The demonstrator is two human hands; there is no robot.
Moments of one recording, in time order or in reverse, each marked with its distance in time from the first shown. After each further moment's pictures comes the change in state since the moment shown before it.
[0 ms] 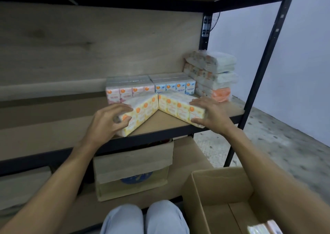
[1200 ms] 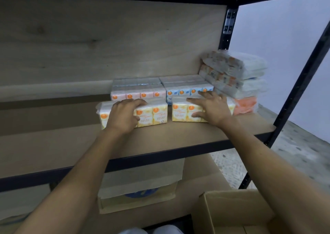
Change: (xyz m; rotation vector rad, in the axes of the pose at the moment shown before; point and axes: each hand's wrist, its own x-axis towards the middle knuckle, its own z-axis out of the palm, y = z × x) left_hand 0.083 -0.046 0.049 0.266 -0.149 -0.279; right_hand 0.111 0.019 0.047 -0.415 -0.146 0.032
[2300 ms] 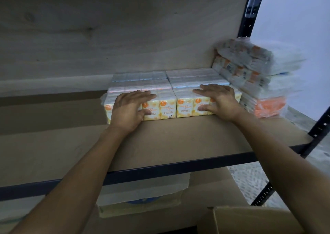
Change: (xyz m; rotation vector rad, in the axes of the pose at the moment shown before) left_hand 0.042 -0.015 0.047 0.026 0.152 0.064; right_hand 0.063 0.041 0.052 0.342 0.083 -0.171
